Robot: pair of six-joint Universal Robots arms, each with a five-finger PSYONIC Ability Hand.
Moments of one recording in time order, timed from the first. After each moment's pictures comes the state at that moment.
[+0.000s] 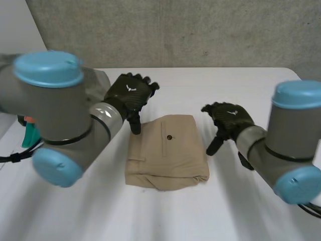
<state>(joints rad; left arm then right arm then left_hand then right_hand) 4.12 -2.02 -1.23 3.07 -1.50 3.54 2.01 -1.12 1.48 -0.01 1.50 3.10 0.19 0.21 0.22 0.21 0.04 0.15 0.23 0.22 0.24 0.07</state>
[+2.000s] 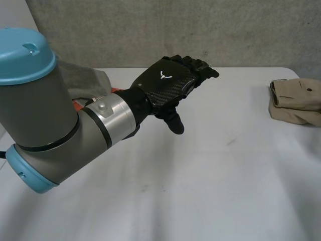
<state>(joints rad) 4.07 -1.90 -1.26 3.13 -1.13 3.35 1.42 -0.28 0.31 -0.14 1.70 2.63 0.19 0.21 0.22 0.21 0.04 0.21 0.22 0.21 0.24 0.07</state>
